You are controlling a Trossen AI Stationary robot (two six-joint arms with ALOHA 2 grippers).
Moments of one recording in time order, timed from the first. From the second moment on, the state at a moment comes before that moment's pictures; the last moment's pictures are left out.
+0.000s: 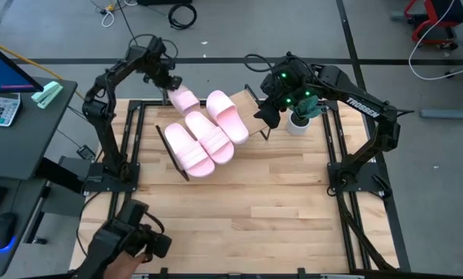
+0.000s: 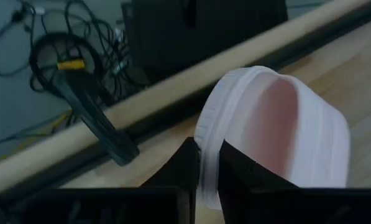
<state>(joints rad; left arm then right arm) 1.21 1.92 1.62 -1.02 0.24 0.04 -0.42 1.59 1.89 -1.13 -0.25 0.20</state>
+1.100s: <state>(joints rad) 1.26 1.91 2.20 -0.99 0.33 -0.02 -0.42 1.59 1.89 -1.13 -0.25 0.20</state>
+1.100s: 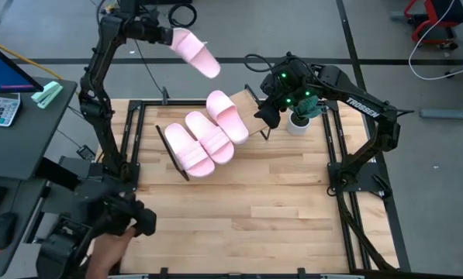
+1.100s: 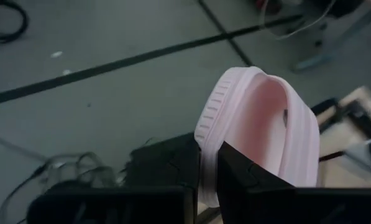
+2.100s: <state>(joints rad) 1.05 1.91 2.20 -0.79 0.76 0.04 -0.42 1.59 1.89 -1.26 -0.26 0.19</state>
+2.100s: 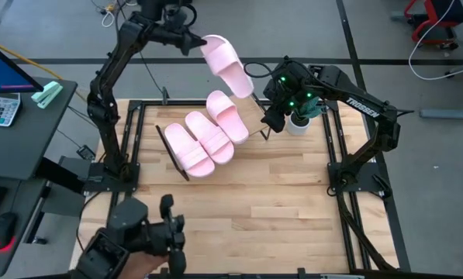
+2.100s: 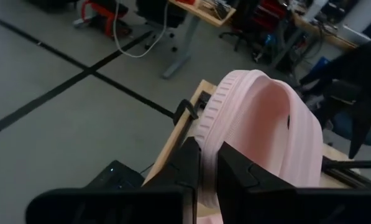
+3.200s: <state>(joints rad) 0.91 2.15 2.20 -0.60 0.91 -0.01 -0.42 1.59 1.89 -1.26 -0.26 0.18</state>
